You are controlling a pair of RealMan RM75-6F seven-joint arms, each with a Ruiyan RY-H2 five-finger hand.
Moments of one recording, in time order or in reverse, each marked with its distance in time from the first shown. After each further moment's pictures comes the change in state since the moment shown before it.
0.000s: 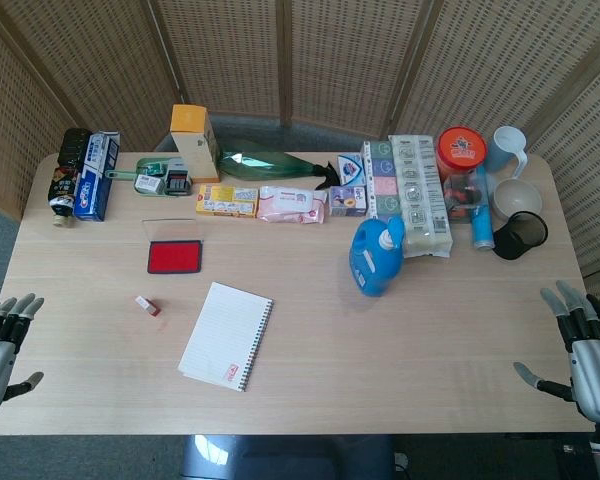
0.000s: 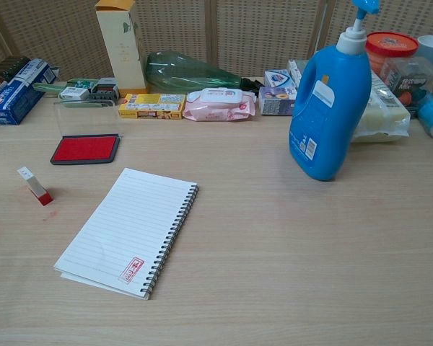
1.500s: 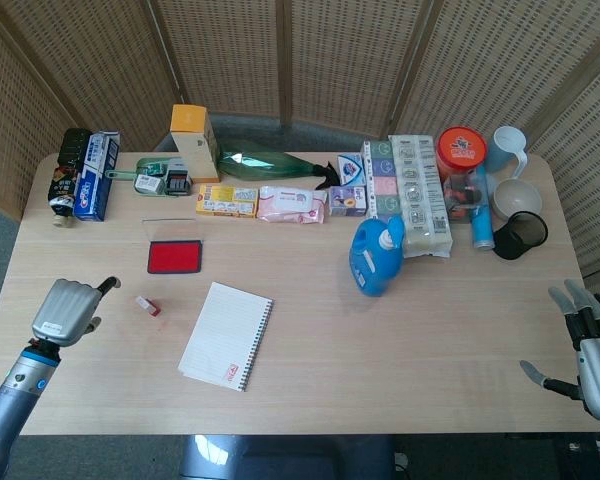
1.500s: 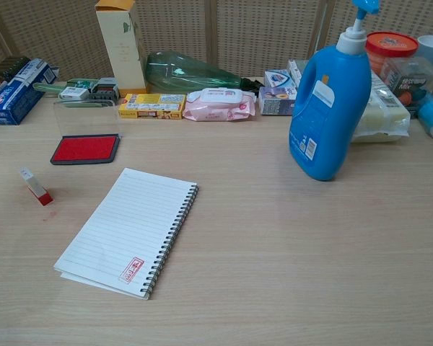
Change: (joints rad) left arm -0.298 -0.254 -0.102 0.319 -0.004 -0.257 0.117; right arm -0.001 0.011 0.007 0.009 0.027 -0.009 0.026
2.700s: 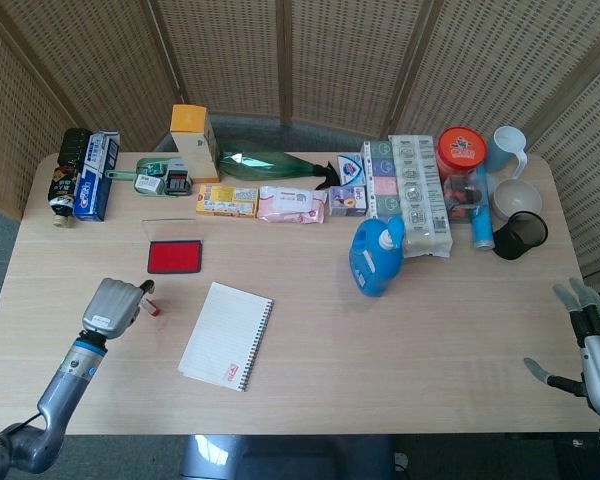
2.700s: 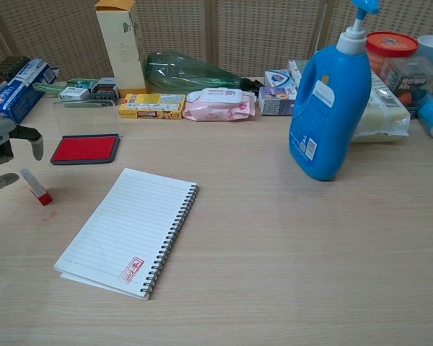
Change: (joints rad) left arm -0.088 -0.236 0.009 0.192 -0.076 -0.073 0.069; right arm 0.007 0.004 0.010 0.013 0.028 -0.018 0.020
